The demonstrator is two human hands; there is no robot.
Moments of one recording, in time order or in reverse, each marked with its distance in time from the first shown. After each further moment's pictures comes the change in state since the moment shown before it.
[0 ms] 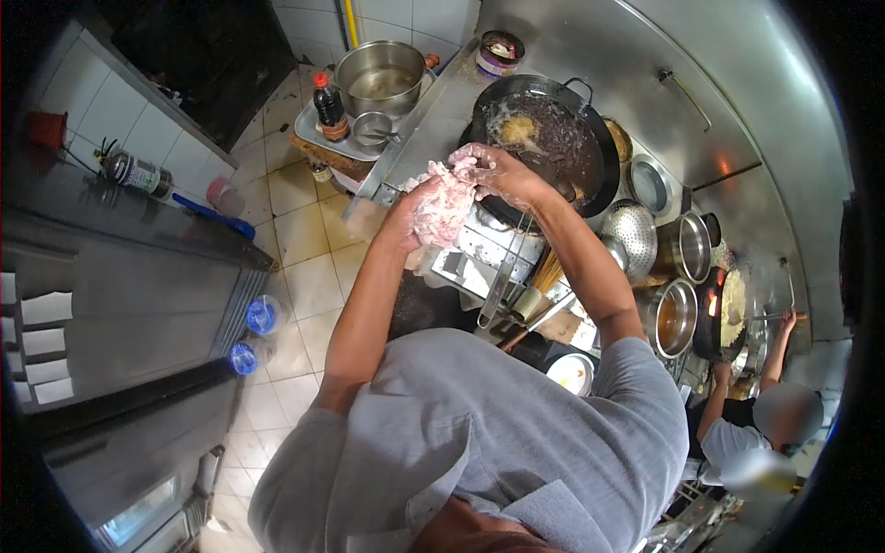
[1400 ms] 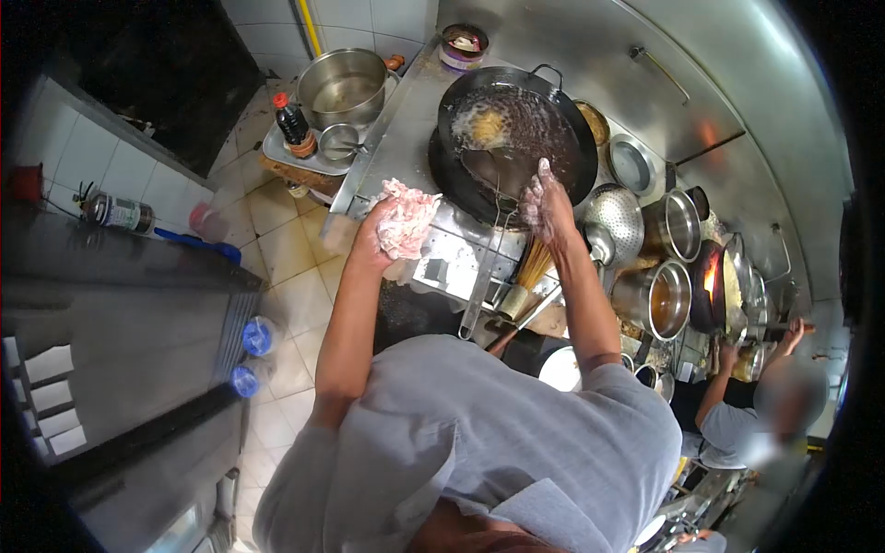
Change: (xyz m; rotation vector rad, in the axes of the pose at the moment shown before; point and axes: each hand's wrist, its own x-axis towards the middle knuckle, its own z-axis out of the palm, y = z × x) left_hand 0.012 -0.006 -0.024 -0.137 0.020 0.026; right_hand -0.088 0.050 -0.071 0.647 0.686 0.120
